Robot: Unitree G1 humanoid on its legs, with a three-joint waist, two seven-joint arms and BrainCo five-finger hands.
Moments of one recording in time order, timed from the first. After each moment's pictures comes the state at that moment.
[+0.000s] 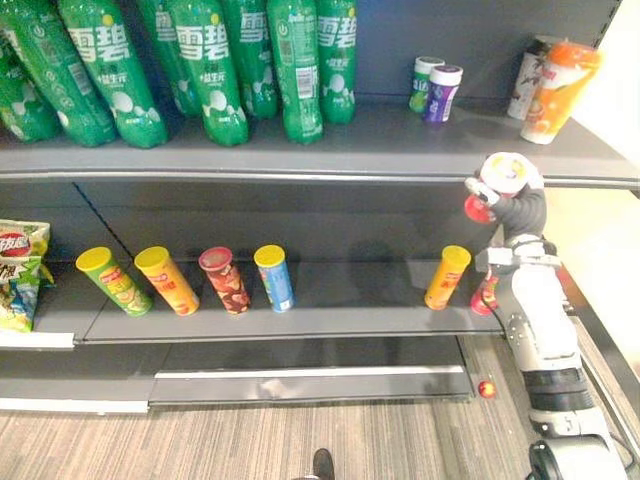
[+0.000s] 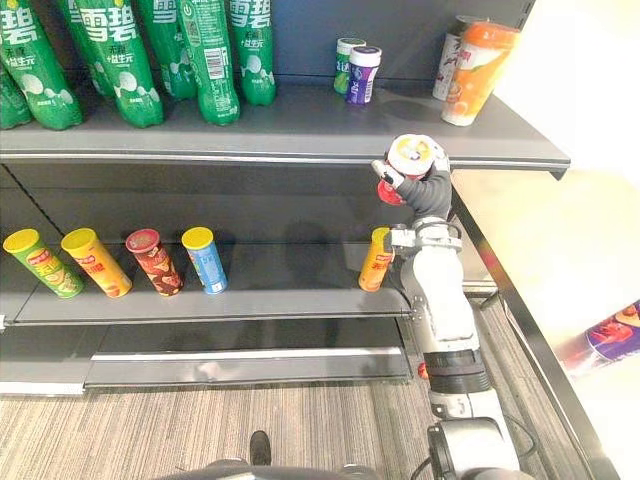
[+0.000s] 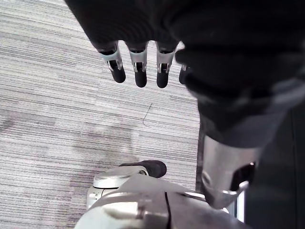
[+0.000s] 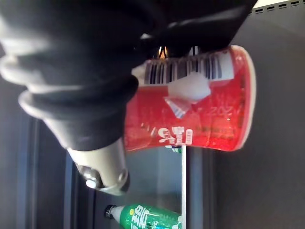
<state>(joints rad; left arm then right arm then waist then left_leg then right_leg) 0.19 0.13 0.14 1.08 -0.04 0.07 0.17 -0.42 -0.28 -0.02 -0.05 0.30 -0.01 -0.21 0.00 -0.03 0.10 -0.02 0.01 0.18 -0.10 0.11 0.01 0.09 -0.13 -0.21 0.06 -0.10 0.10</state>
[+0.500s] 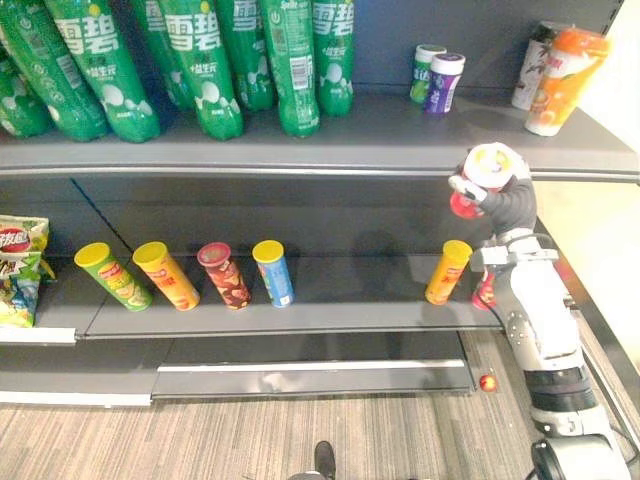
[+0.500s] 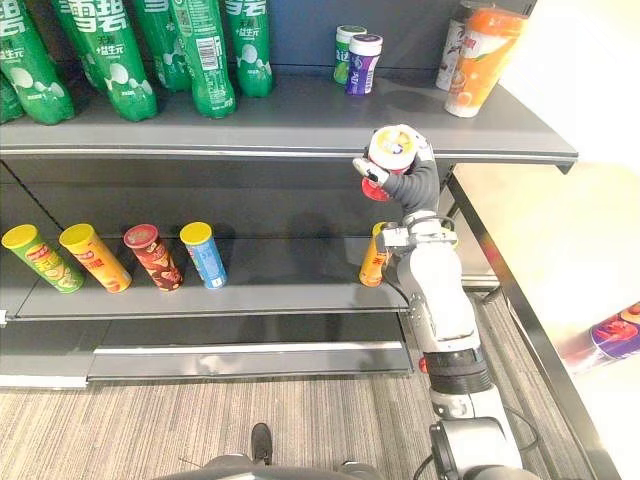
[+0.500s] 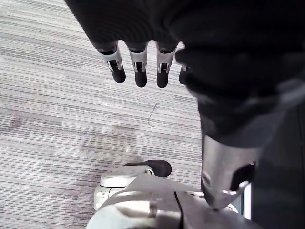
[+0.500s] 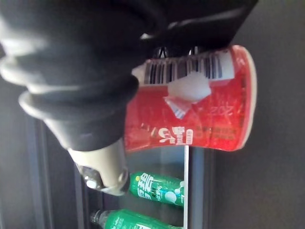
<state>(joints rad) 0.19 0.12 0.15 1.08 -0.03 0.07 0.17 -0.40 -0.30 0.01 -0.16 0.32 0.01 -0.12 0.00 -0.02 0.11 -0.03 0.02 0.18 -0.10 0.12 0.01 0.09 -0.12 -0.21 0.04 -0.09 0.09</state>
